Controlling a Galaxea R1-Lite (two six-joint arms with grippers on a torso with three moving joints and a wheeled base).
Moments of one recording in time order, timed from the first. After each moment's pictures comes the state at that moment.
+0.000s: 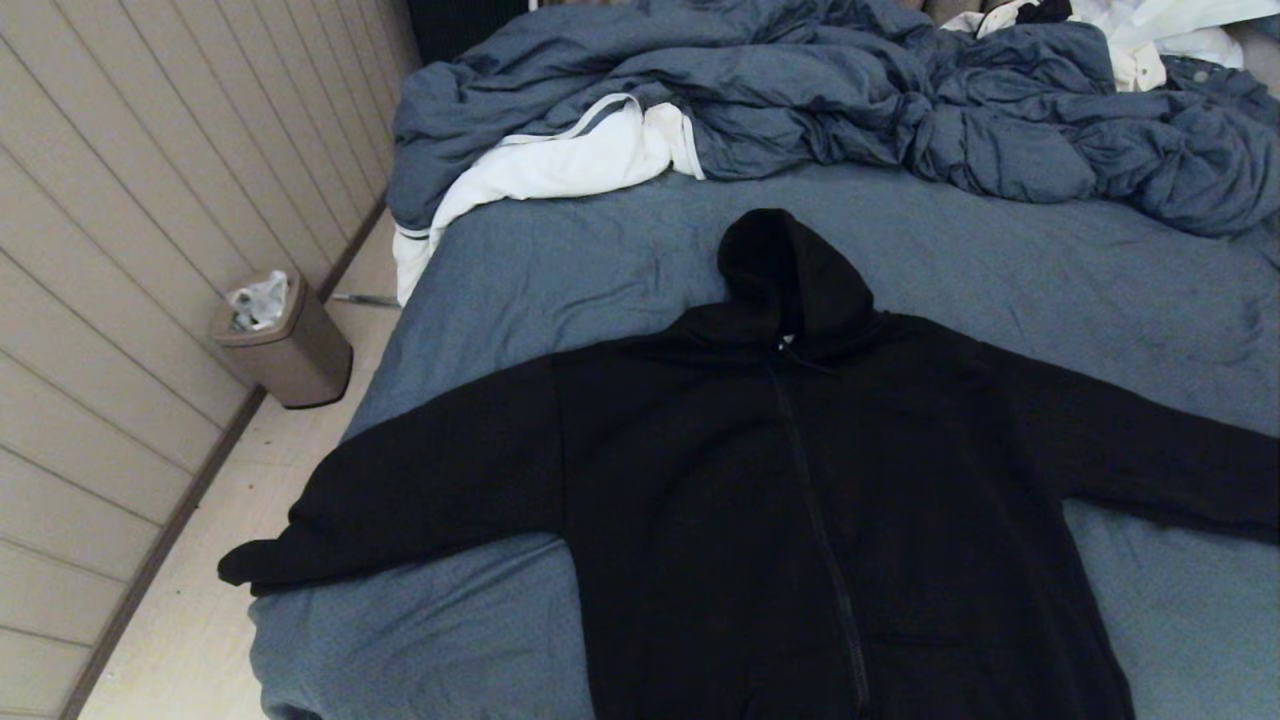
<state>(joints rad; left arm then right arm) 0.00 0.00 -0.02 0.02 0.01 -0.01 -1.14 2.35 -1.95 0.22 0.16 -0.05</state>
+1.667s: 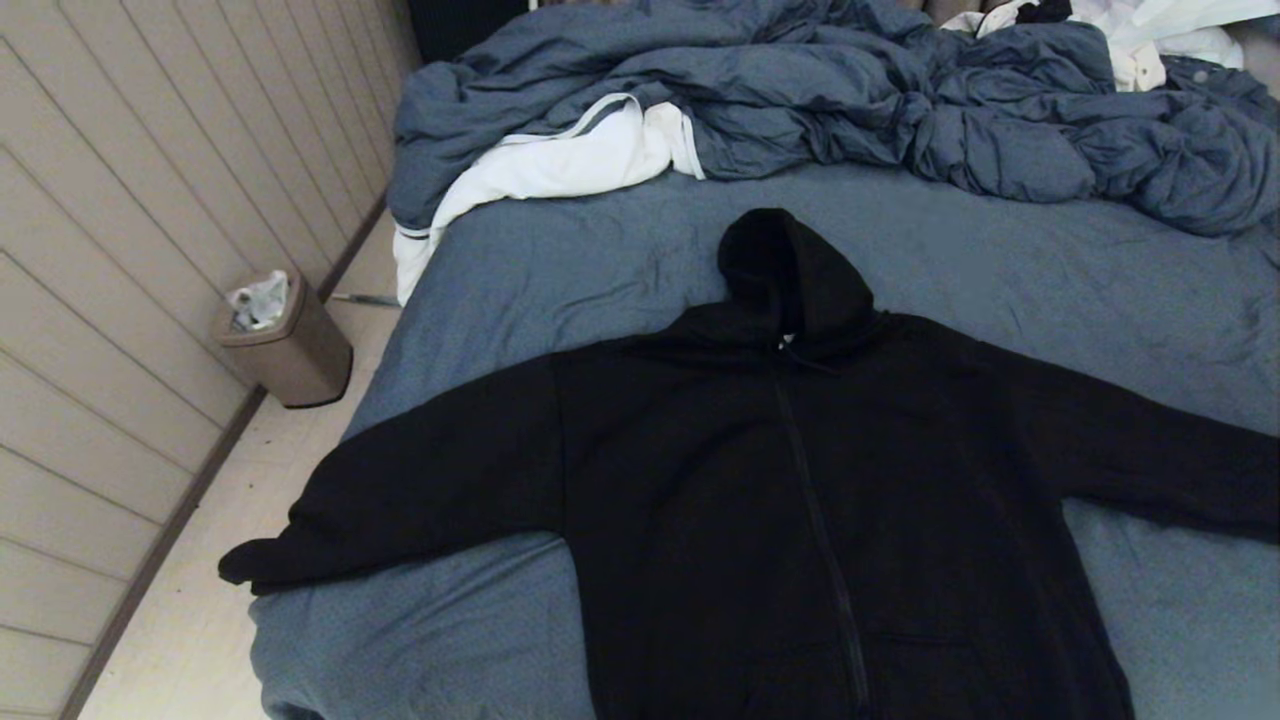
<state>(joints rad) 0.00 0.00 -0.02 0.02 0.01 -0.01 -1.04 2.49 -1.96 0.00 0.15 0.00</state>
